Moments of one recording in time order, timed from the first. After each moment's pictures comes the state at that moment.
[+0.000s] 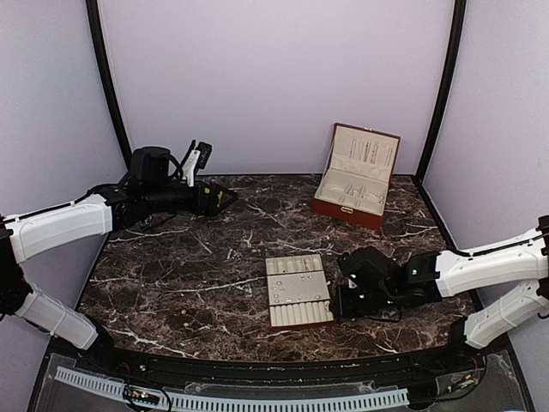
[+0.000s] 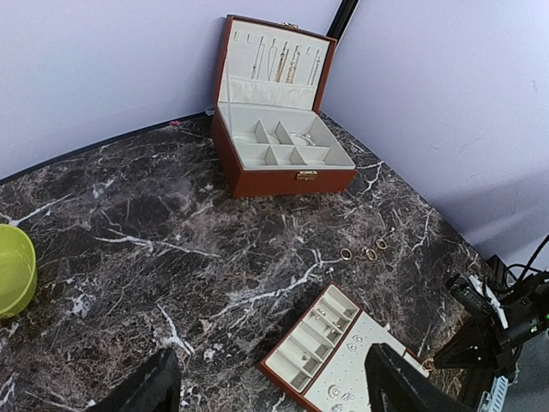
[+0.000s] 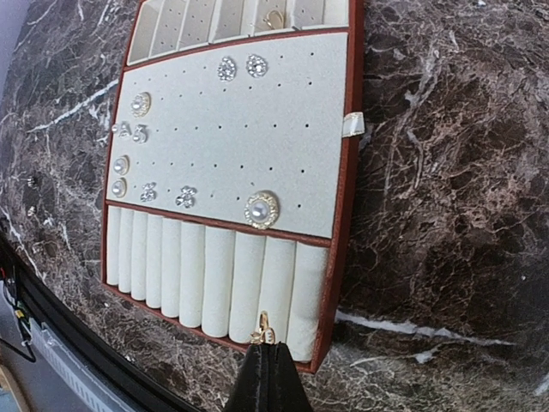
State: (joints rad) left arm -0.55 1.36 1.01 -0.05 0.33 -0.22; right arm 1.13 1.28 0.64 -0.32 0.10 0.96
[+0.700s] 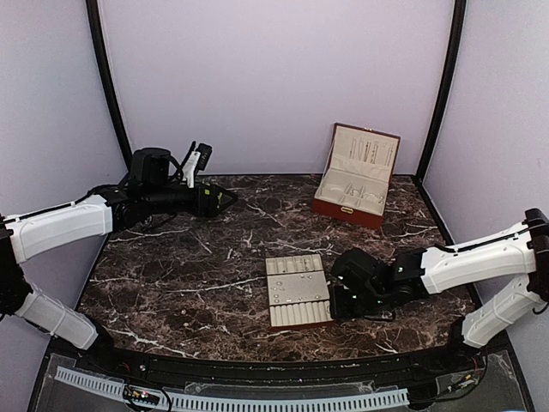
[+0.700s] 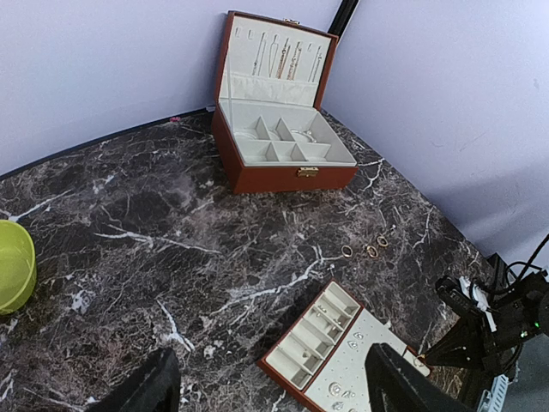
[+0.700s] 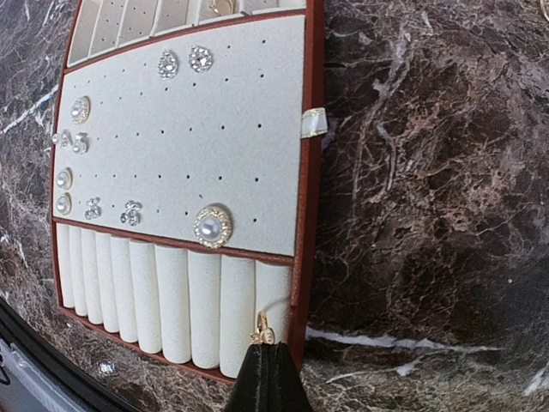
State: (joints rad) left arm -0.55 1.36 1.00 -0.05 0.33 -0.22; right arm 1.13 1.40 0.71 -0.40 0.14 0.98
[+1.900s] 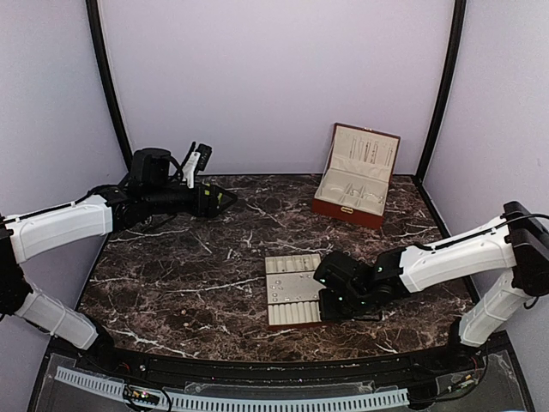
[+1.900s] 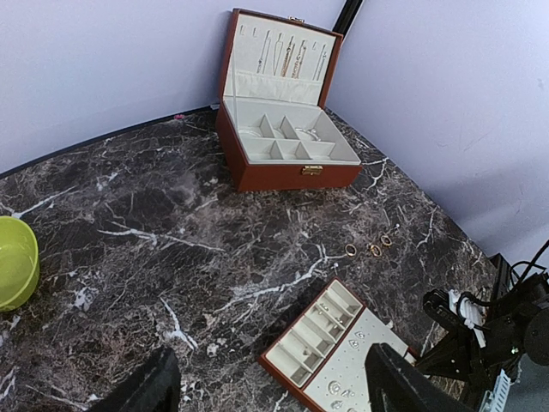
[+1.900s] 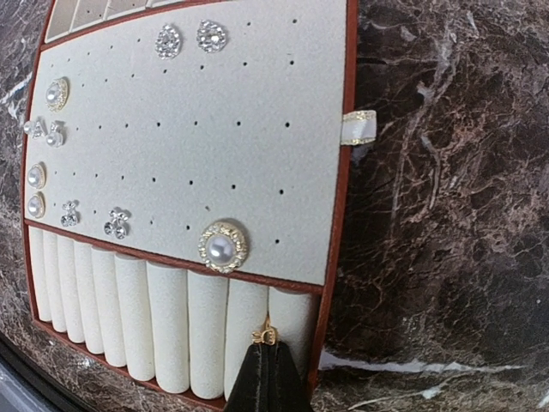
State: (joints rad) left arm -0.55 1.36 1.00 -0.06 0.32 -0.22; right arm 1.15 1.55 0.81 -0.42 0.15 0.97
